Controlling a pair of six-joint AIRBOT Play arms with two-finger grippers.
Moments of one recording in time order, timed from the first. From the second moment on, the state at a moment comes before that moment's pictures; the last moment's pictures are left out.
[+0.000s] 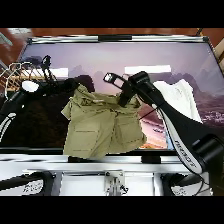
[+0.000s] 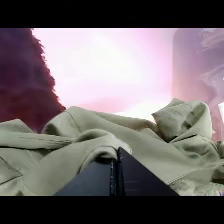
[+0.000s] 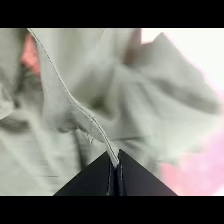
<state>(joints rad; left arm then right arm) -0.11 -1.38 1.11 0.65 -0.61 -1.13 0.52 -1.64 1.55 1.50 -1.05 -2.07</state>
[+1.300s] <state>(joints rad) -0.07 -1.43 1.39 0.68 -0.97 -1.05 0.53 -1.40 1.56 1.47 -1.10 -1.30</state>
